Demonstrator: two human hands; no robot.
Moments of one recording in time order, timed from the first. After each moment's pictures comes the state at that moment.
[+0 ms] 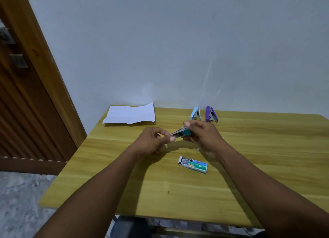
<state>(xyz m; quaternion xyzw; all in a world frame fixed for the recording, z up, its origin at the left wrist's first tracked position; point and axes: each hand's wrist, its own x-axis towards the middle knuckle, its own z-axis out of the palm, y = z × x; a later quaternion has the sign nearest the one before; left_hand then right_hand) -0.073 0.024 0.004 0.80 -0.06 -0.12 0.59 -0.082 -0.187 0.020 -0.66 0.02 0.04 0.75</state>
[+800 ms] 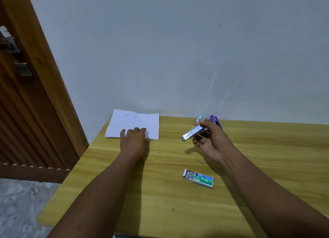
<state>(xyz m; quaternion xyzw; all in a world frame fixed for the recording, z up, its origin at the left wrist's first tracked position) -0.015 0.070 -0.024 0.99 0.01 0.10 0.06 -0.062 -0.186 0.042 -0.49 0.13 0.05 0.86</state>
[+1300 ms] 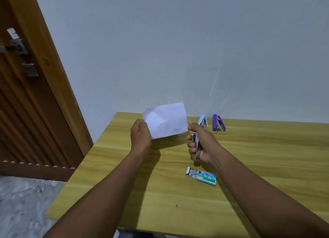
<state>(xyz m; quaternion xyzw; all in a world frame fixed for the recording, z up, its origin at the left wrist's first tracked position) -0.054 0.037 0.026 0.69 0.11 0.18 0.69 -0.062 -0.153 0.032 -0.58 0.17 0.12 0.79</state>
